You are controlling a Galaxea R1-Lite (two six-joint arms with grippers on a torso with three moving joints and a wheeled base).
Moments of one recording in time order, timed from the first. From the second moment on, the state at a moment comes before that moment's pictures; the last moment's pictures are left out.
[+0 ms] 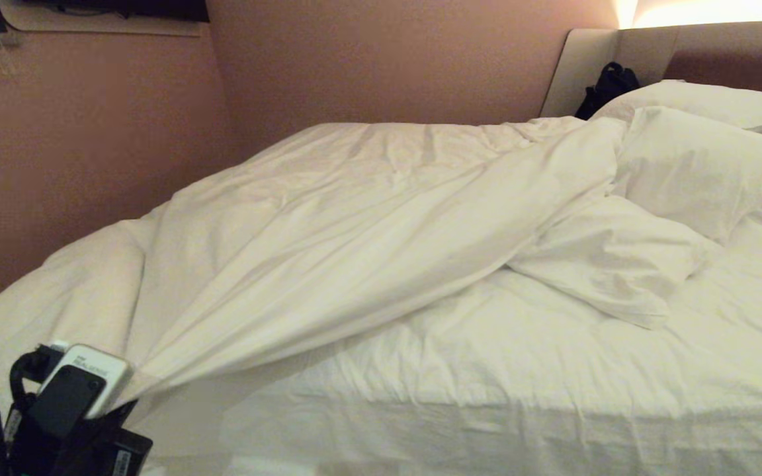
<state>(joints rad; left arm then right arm) -0.47 1.19 -0.10 -0.74 0.51 0.31 0.01 0.00 0.00 0.00 0.00 0.00</state>
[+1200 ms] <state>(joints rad) -0.47 1.03 -0.03 -0.60 0.44 0.27 0.01 0.00 0.00 0.00 0.00 0.00</state>
